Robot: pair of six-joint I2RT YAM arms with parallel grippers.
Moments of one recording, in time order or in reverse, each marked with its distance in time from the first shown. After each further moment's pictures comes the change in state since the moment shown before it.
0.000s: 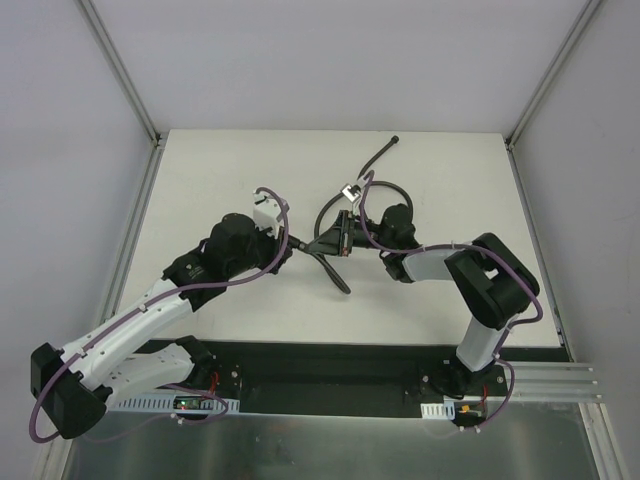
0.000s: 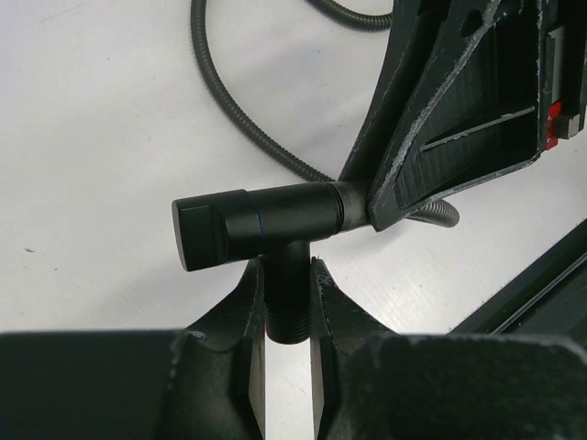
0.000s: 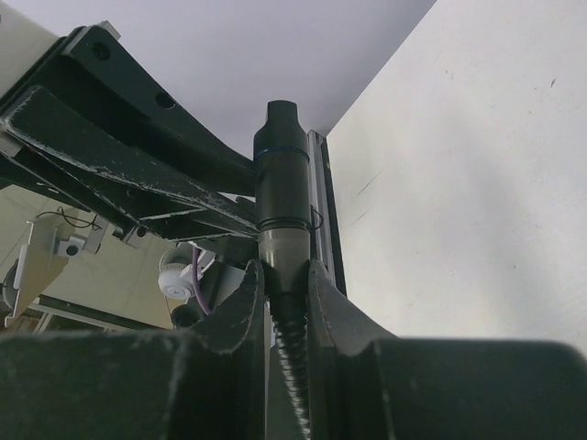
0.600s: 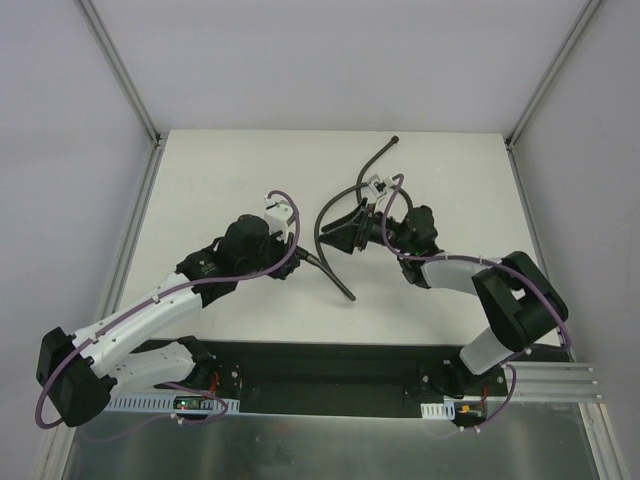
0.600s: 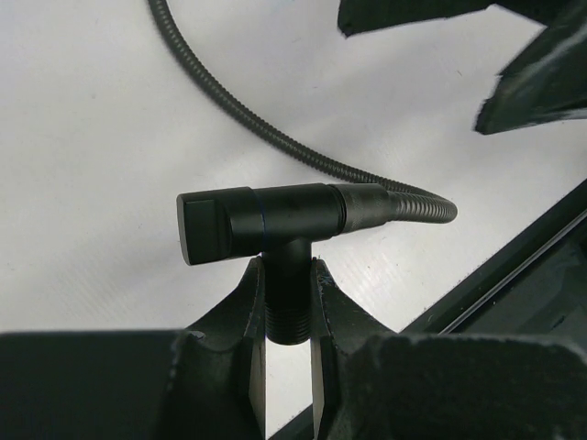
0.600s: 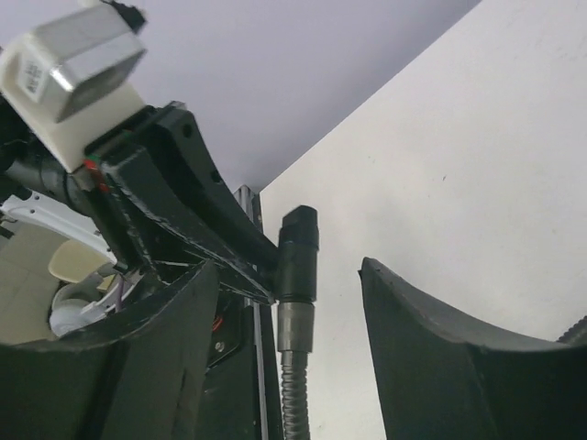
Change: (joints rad) left arm -0.038 0.063 -0.004 -0.008 0.016 -0.077; right arm -0.069 -0.154 -0.095 -0.002 0.111 -0.209
